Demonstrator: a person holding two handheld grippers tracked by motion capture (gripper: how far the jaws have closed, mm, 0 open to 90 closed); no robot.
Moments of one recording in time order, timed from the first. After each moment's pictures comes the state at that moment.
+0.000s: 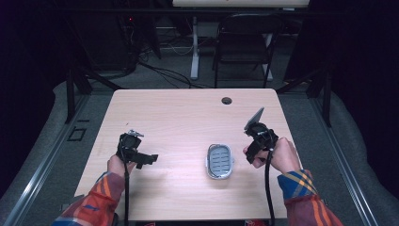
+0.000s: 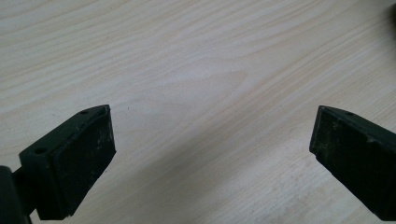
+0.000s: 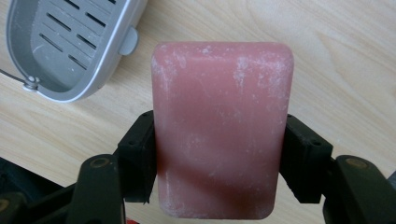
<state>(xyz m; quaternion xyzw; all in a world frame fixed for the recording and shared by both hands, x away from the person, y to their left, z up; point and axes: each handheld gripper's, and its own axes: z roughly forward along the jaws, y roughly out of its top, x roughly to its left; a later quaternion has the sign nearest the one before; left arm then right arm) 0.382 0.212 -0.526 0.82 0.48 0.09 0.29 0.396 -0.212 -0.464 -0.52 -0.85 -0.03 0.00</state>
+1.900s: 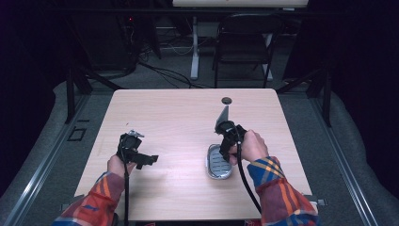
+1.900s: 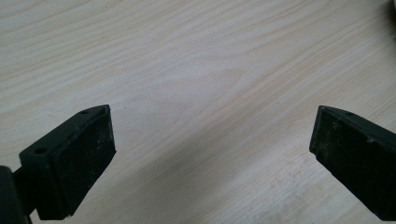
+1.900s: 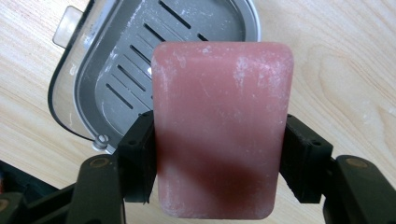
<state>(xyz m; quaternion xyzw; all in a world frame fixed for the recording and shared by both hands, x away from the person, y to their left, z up) 0.381 0.211 -0.527 0.82 0.48 0.09 0.29 0.426 -0.128 -0.479 -0.46 -0.89 0.04 0.02</state>
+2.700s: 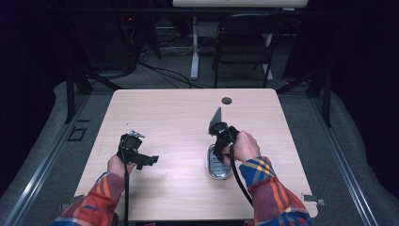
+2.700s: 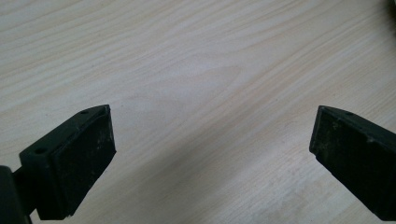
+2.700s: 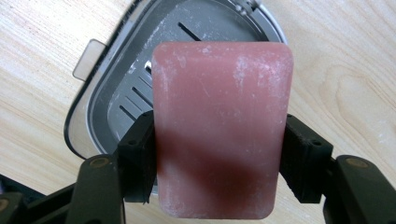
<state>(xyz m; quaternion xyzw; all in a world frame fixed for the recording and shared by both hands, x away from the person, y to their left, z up) 0.381 0.211 -0.527 0.83 0.47 0.09 0.28 0.430 -0.108 -0.489 -0.45 -0.89 0.05 0.02</state>
